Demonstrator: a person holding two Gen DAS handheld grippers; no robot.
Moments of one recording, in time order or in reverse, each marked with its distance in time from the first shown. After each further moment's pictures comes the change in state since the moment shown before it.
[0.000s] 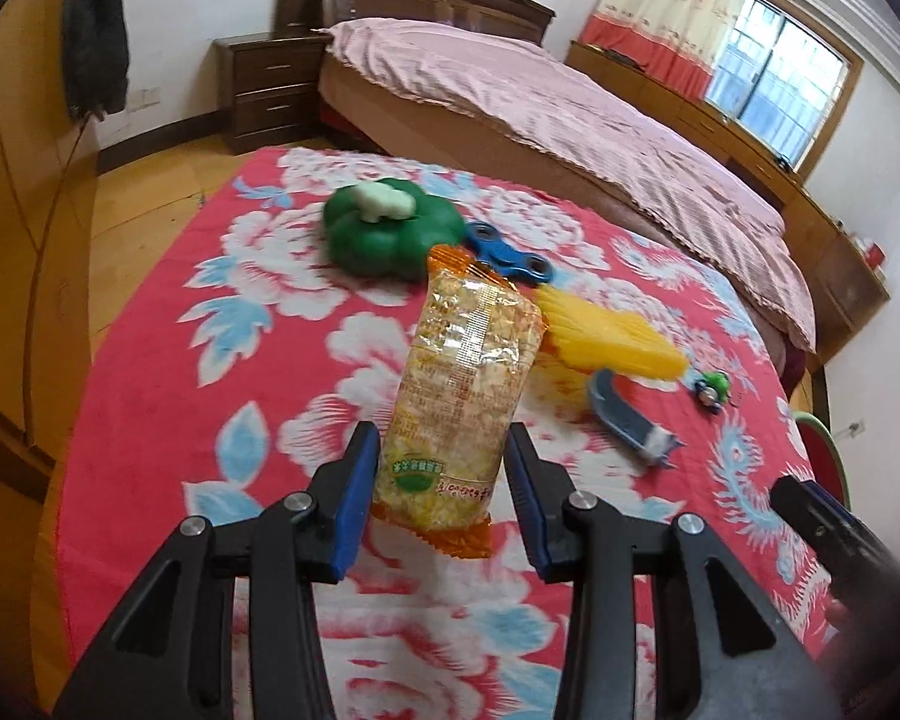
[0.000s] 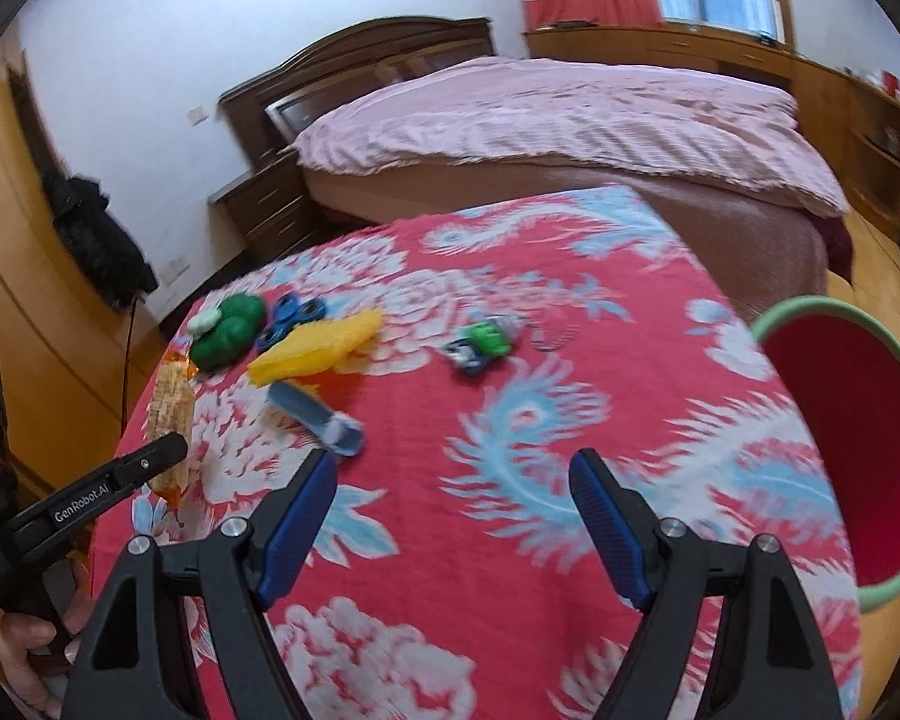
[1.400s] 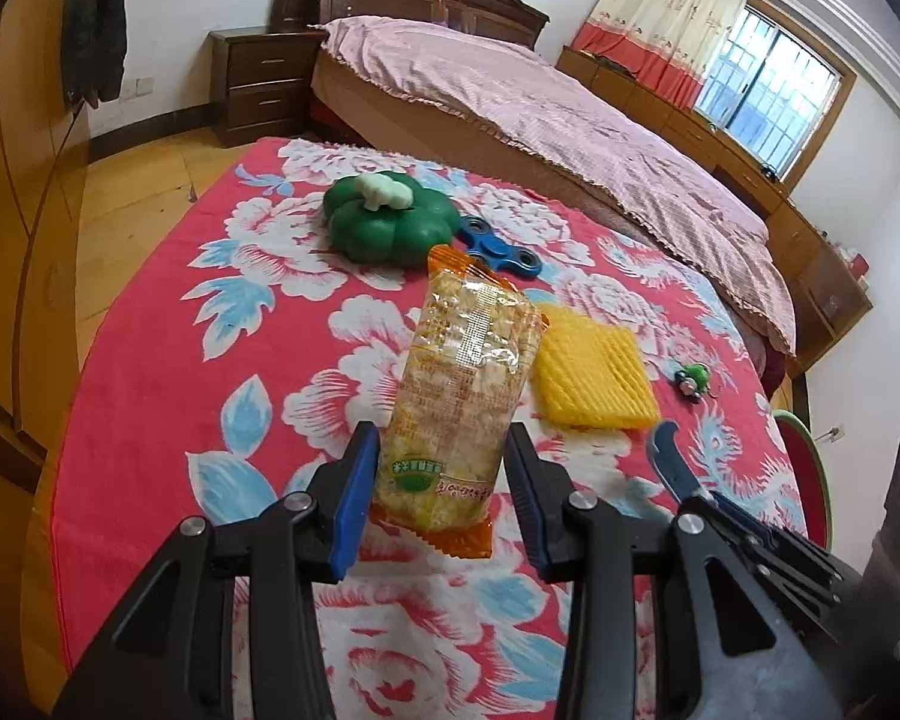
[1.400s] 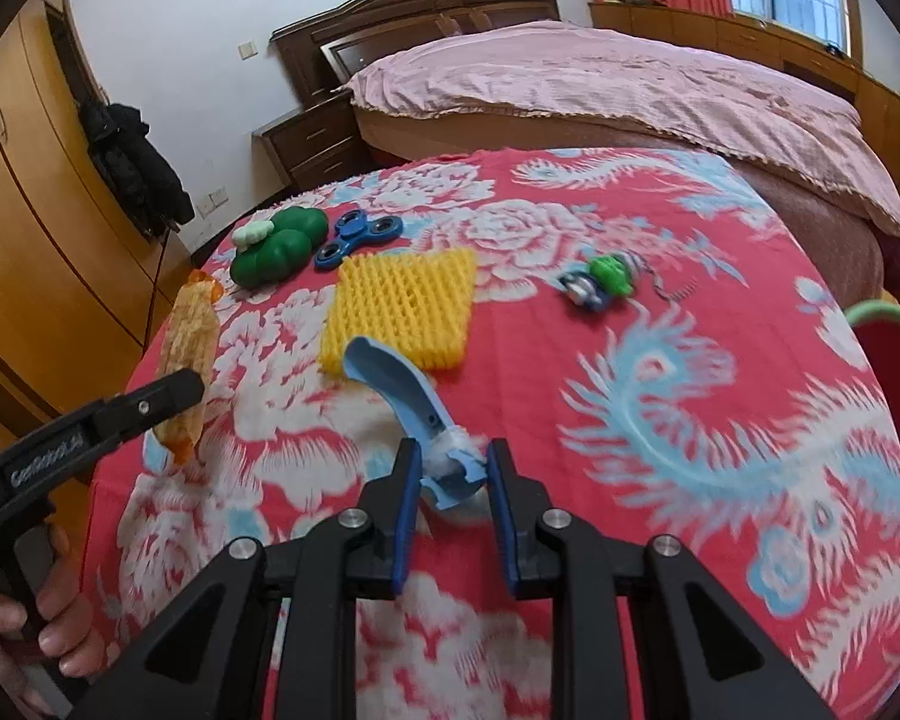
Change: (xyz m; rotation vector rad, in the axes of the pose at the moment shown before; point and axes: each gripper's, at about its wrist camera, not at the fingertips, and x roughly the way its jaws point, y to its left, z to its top) left arm -0.015 0.004 -0.013 -0.009 0.000 -0.059; right arm 0.023 0.035 -0.023 -0.091 0.103 0.065
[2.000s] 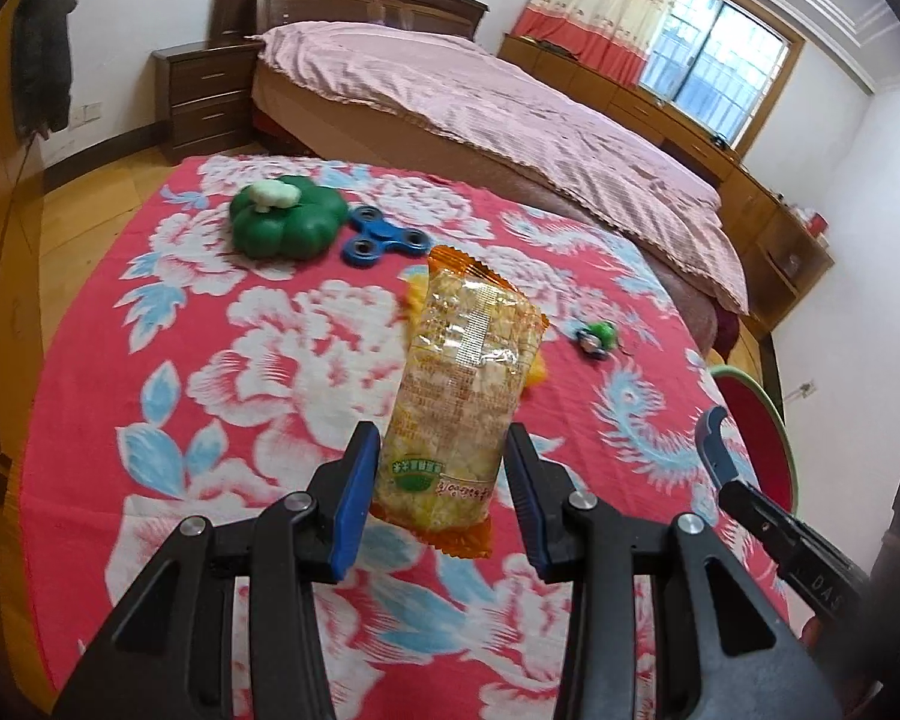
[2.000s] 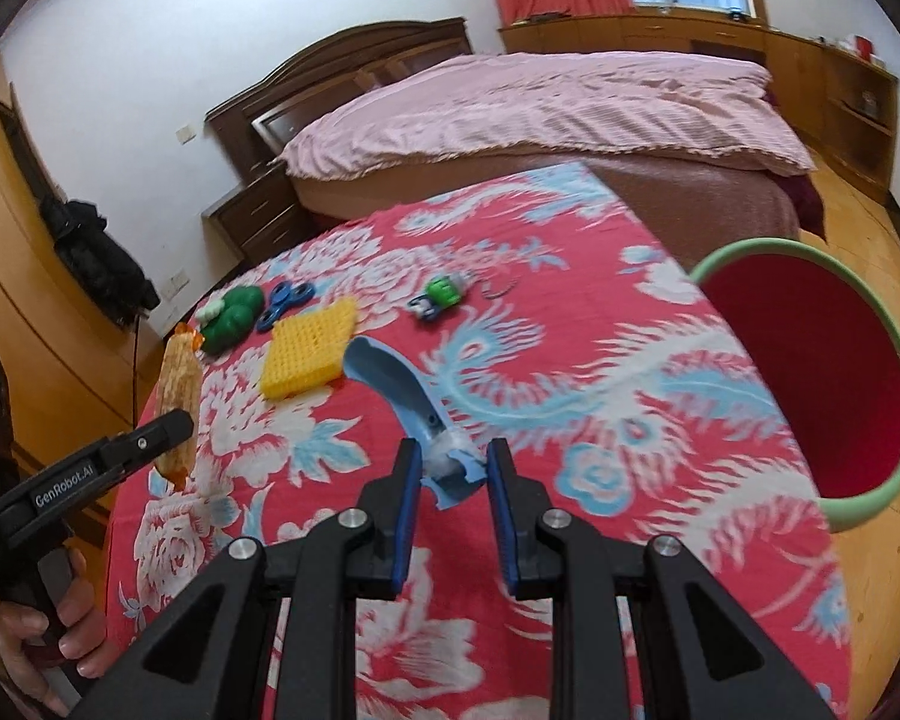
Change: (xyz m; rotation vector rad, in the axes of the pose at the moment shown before) left arm -0.019 -0.055 -0.017 0.102 0.019 -0.089; right arm -0.075 -0.062 -0.028 0.186 -0.121 -0.064
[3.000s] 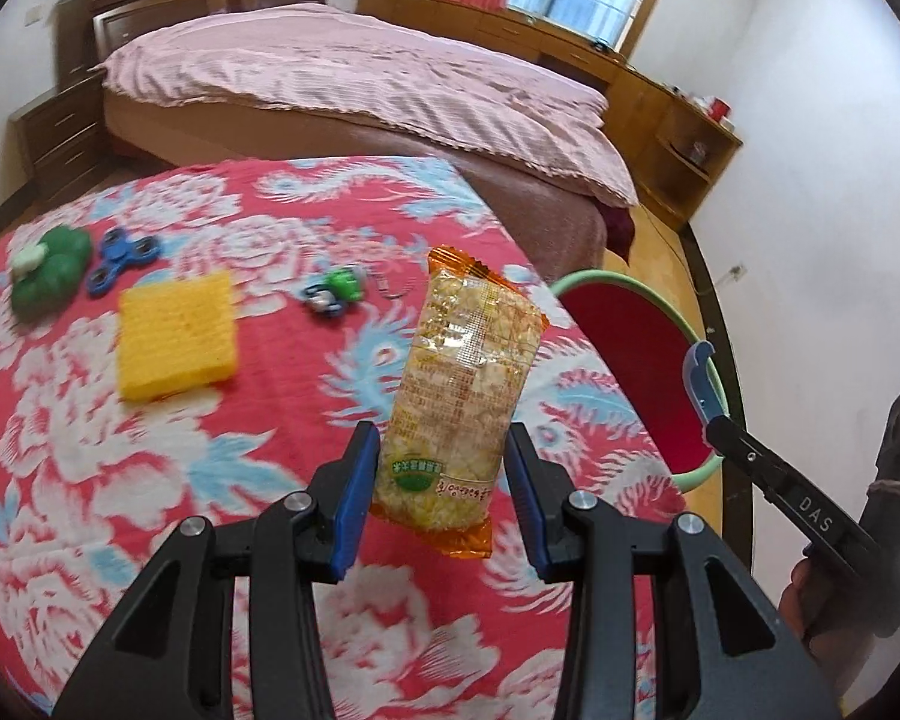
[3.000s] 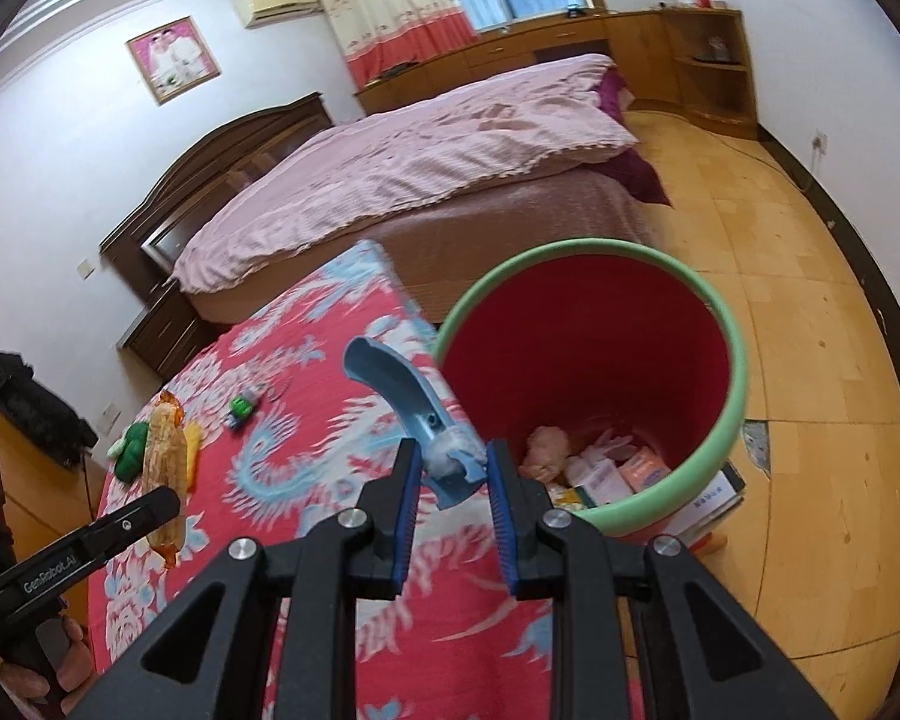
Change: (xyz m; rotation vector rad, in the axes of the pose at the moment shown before) left arm 0.039 -0.148 -0.010 0.261 0.136 -0.169; right arm -0.060 -0.133 -0.003 0.284 -0.145 -0.162
